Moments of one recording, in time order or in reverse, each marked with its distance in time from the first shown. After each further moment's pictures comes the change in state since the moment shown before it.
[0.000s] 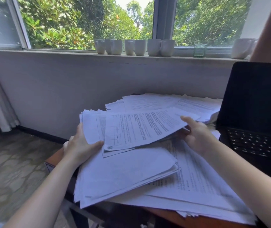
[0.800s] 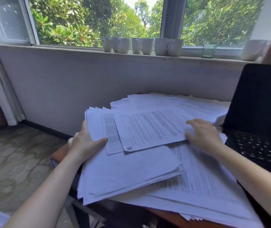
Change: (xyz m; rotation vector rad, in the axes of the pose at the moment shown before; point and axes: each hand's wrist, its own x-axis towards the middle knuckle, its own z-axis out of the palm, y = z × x) left_hand 0.002 0.002 0.000 0.026 0.010 -0.023; right_hand 0.017 -0.002 -0.027 -1.806 0.021 -0.421
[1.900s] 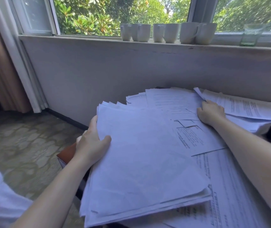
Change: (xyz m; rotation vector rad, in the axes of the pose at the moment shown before) left_hand 0.001 -0.003 0.000 -0.155 0.034 0.005; right_hand 0.163 -0.004 0.055 -0.079 -0.014 0.066
